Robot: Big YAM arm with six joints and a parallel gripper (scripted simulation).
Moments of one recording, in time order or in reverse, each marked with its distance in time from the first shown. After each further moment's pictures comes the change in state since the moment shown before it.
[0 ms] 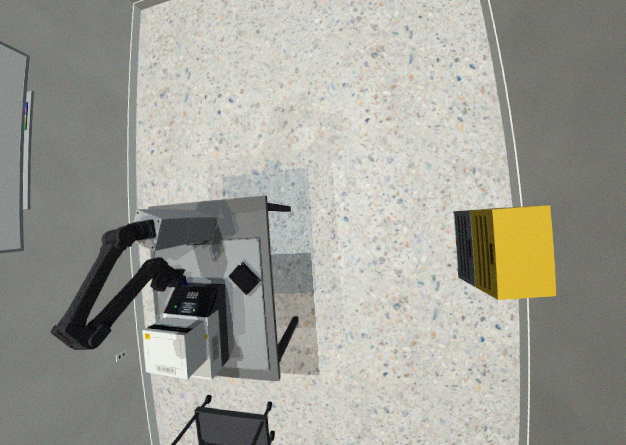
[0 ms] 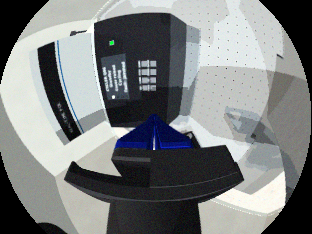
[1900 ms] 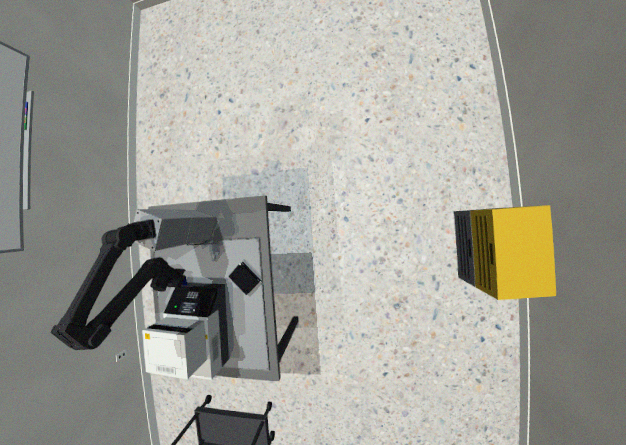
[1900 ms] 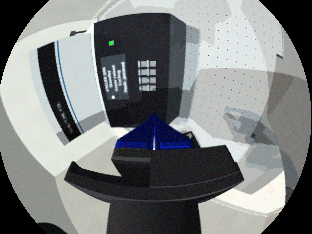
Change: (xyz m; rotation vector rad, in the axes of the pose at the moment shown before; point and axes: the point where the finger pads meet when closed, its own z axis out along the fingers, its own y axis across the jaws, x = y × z) arm 0.000 -0.001 0.000 0.002 -0.001 0.000
